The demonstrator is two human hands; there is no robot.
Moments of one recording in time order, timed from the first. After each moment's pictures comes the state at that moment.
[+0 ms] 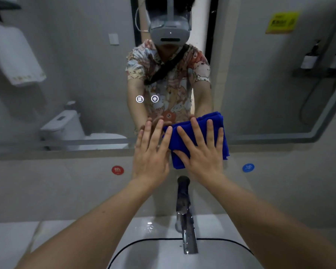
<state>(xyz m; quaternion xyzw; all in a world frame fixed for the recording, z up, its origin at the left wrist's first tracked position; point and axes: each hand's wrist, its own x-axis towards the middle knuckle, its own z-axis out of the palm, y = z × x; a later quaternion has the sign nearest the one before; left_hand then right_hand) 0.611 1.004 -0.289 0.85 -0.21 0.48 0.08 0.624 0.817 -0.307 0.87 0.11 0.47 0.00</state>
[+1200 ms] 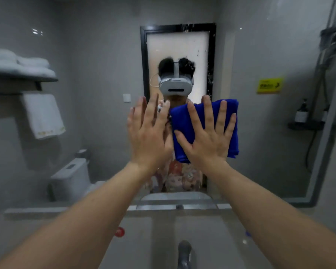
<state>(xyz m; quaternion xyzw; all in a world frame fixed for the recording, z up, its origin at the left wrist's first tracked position) 0.627 0.981 -0.059 0.77 -0.16 0.60 0.14 0.654 0.816 -0.085 0.80 0.04 0.60 -0.05</state>
